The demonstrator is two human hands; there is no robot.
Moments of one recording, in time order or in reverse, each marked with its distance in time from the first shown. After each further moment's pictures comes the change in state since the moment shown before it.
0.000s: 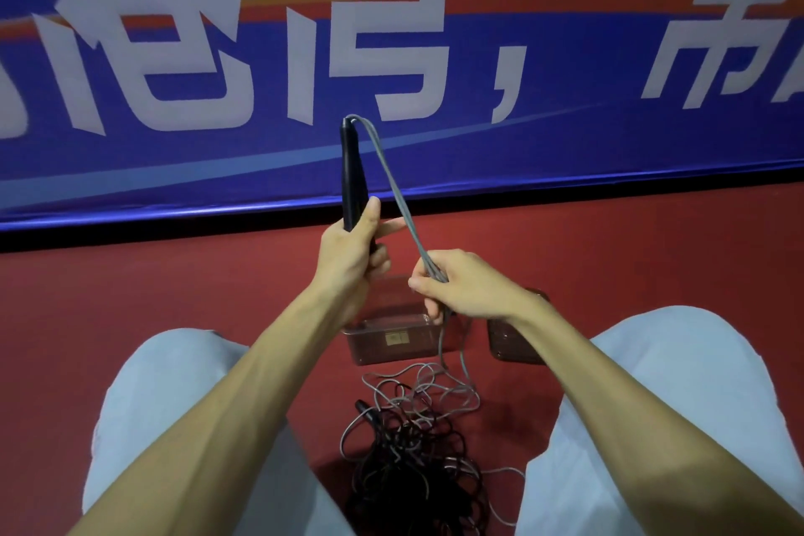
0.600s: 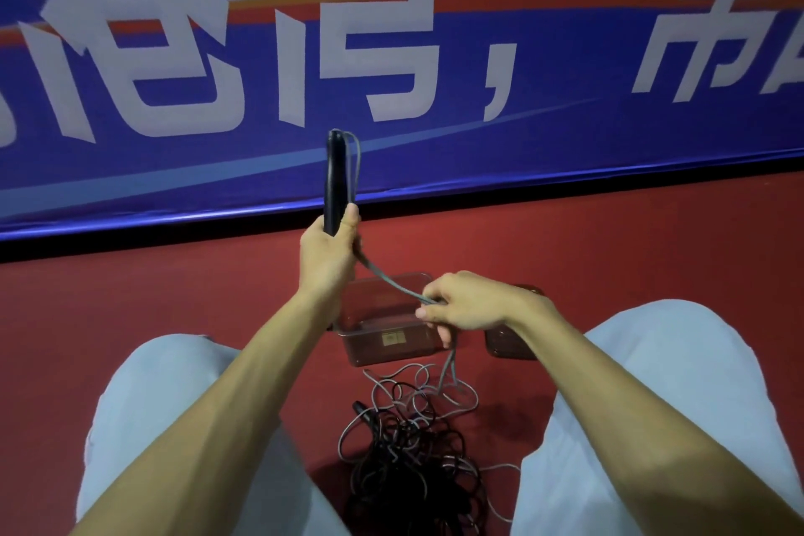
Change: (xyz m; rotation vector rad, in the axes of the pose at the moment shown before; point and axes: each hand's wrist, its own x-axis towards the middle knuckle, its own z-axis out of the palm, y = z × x) left_hand 0.016 -0.011 -0.014 0.348 0.187 0.141; right_hand -0.006 0.013 -0.006 -0.229 -0.272 0.137
